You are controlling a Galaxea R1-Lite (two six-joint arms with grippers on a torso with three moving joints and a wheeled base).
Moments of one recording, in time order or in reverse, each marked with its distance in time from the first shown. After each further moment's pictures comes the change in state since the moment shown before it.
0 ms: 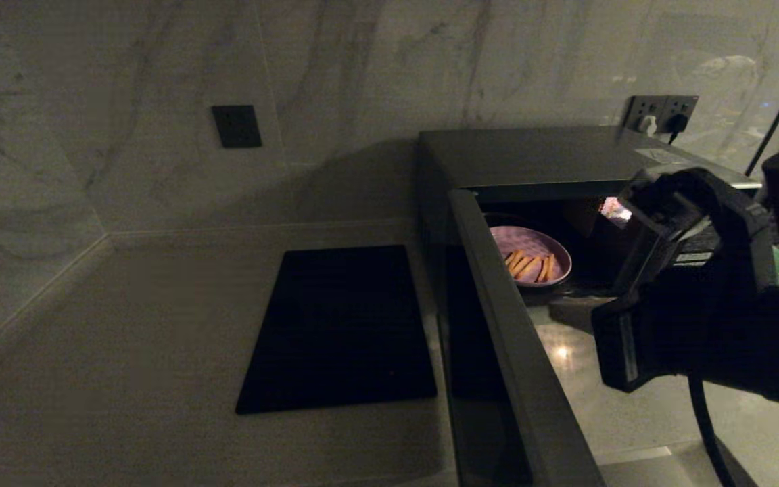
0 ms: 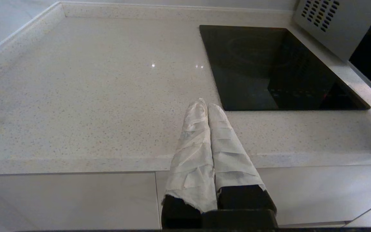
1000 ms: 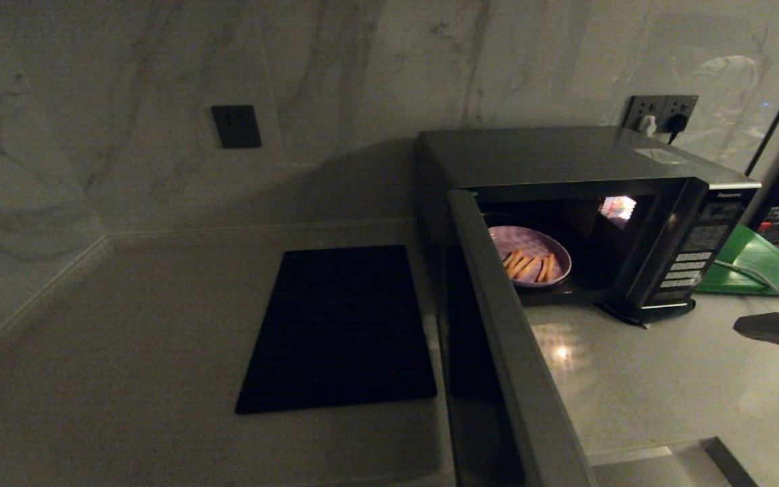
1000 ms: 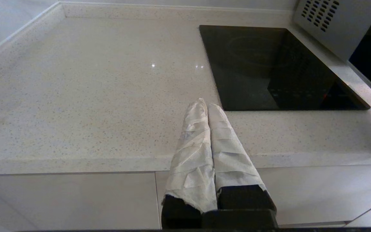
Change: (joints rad) left arm 0.000 0.000 0.000 0.000 0.000 0.000; right arm -0.802 -0.176 0.148 0.153 0.466 0.284
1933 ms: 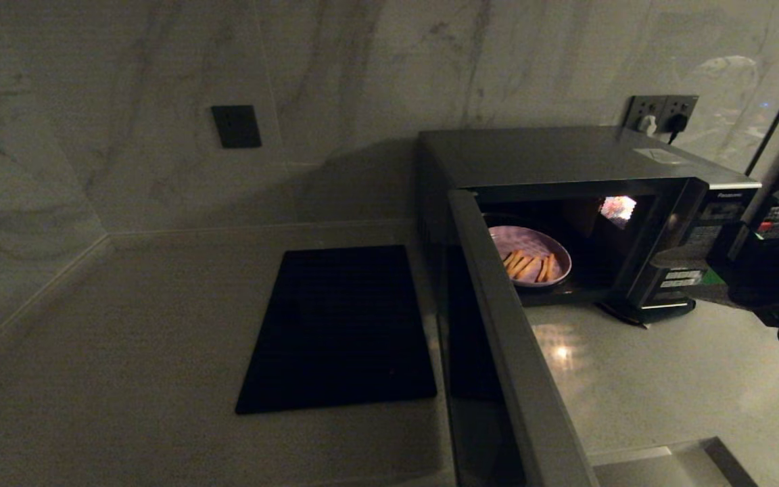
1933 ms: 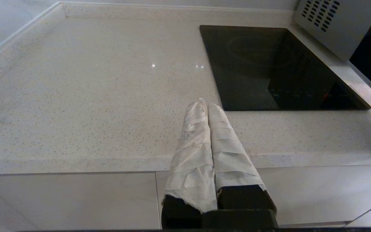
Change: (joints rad) left arm 0.000 0.000 0.000 0.000 0.000 0.000; right arm -0.001 0.268 -0.144 -0.185 0.068 0.171
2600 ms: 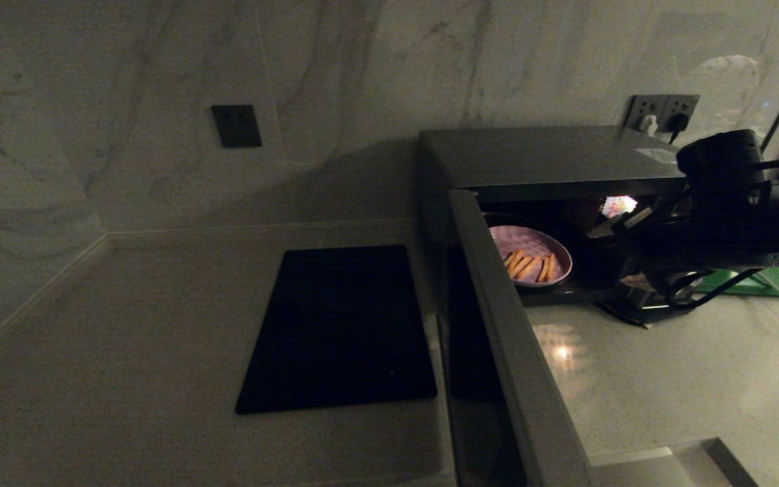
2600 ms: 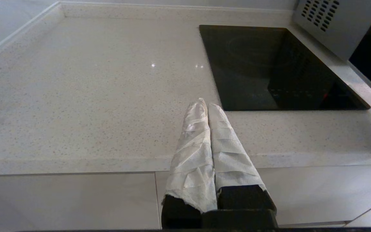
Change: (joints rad) left arm 0.000 0.000 0.000 0.000 0.000 0.000; right arm 0.140 0.318 -0.265 -0.014 -0.289 0.390
